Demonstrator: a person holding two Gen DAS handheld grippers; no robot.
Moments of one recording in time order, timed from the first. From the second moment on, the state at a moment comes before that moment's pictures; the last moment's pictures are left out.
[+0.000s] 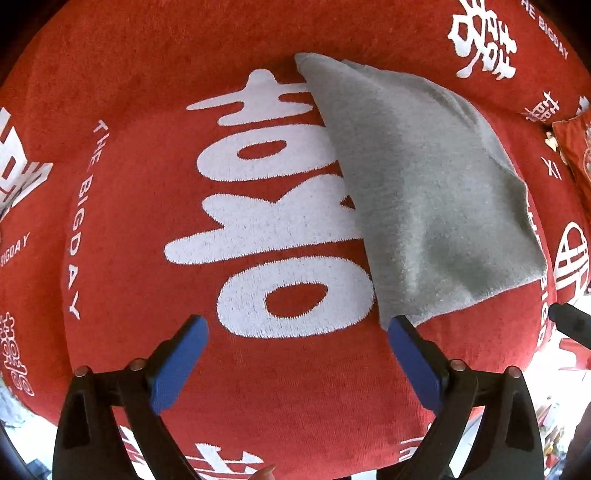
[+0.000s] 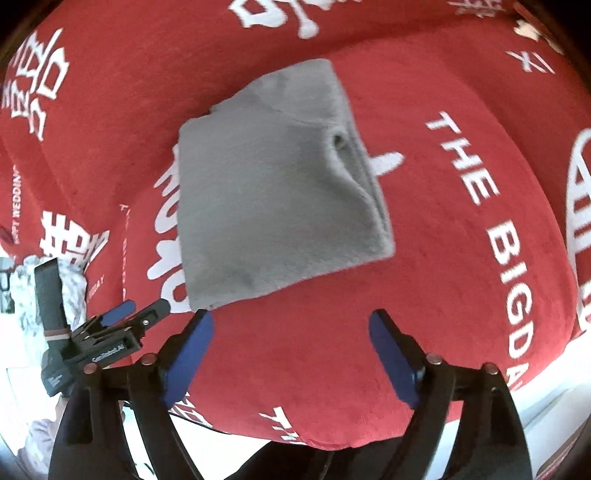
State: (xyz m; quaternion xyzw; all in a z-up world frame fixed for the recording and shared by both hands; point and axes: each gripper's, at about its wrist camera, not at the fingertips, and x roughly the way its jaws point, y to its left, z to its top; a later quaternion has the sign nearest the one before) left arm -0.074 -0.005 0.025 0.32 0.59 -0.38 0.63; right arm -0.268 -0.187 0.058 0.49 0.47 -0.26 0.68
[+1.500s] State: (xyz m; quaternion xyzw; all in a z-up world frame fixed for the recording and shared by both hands) left arm -0.019 -0.143 -0.043 0.14 0.69 -0.42 0.57; right arm -0.196 -0.368 -0.057 0.62 0.41 -0.04 0.66
